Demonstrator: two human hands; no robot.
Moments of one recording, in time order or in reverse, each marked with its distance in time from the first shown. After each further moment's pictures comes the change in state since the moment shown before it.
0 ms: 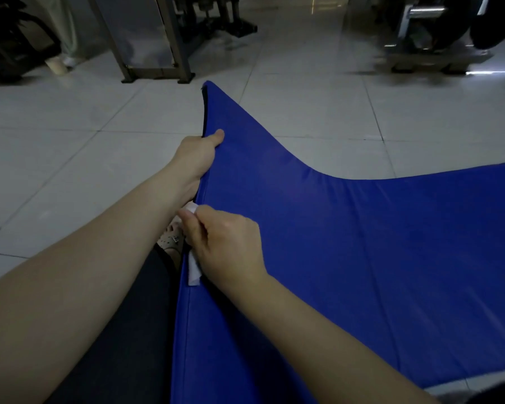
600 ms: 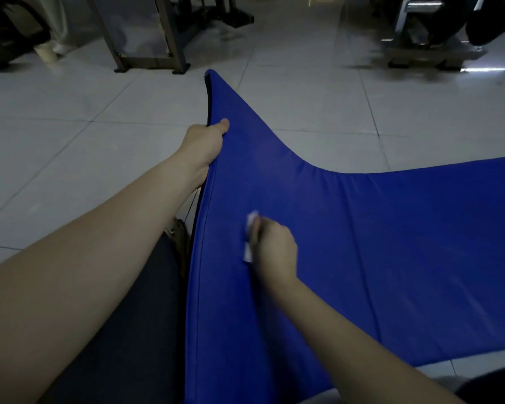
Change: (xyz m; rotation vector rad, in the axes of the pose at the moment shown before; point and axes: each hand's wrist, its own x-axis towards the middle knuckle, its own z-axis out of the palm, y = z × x) left_hand 0.000 0.000 0.013 -0.089 -0.034 -0.003; right_hand -0.034 0.056 -0.031 -0.205 -0.340 0.675
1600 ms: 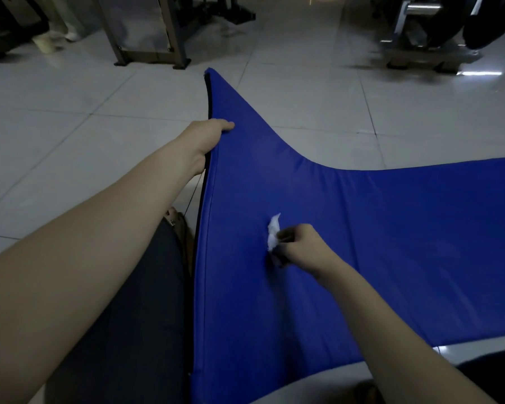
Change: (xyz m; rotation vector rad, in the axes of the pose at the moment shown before) left_hand 0.004 -0.001 -0.015 -0.001 -0.093 -0.132; right_hand -0.003 0.053 -0.034 0.424 -0.386 0.219
